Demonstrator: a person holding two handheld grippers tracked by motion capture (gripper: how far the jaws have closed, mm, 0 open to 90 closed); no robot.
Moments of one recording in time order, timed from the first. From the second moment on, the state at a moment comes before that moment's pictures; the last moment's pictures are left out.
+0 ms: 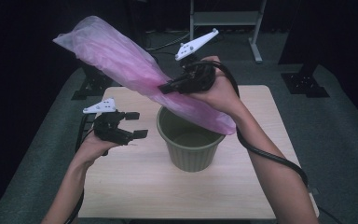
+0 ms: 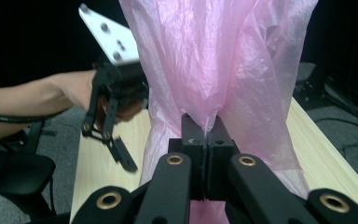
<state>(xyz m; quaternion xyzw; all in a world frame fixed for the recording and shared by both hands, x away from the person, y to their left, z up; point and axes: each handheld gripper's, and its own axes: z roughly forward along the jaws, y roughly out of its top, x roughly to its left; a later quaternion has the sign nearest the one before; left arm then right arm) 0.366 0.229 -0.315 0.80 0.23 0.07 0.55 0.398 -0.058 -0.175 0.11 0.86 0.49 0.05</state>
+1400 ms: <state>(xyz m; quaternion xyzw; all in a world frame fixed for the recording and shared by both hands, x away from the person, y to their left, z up) 0.375 0.207 -0.296 0.80 0.21 0.09 0.56 0.400 -0.122 -0.261 0.16 0.87 0.48 -0.01</state>
